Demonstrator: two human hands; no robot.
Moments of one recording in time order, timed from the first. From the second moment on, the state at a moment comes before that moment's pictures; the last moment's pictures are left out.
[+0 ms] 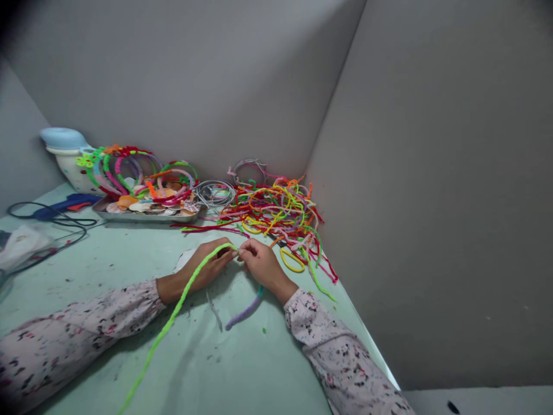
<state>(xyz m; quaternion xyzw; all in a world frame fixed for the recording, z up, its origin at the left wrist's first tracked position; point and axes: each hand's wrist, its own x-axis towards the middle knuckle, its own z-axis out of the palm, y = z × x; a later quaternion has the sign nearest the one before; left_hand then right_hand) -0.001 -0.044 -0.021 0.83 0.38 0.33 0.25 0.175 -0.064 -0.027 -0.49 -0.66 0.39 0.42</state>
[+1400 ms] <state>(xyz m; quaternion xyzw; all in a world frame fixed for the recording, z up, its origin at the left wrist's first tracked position) 0.002 -0.048 -0.028 0.83 0.38 0.31 0.26 0.177 -0.060 -0.024 -0.51 -0.53 0.56 0.39</state>
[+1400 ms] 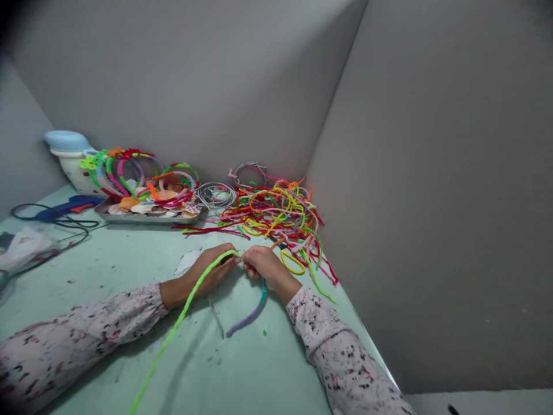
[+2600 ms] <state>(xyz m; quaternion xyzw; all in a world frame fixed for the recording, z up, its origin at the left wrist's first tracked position) 0.006 -0.048 -0.025 0.80 0.39 0.32 0.32 0.170 -0.063 -0.018 -0.53 -0.53 0.53 0.39</state>
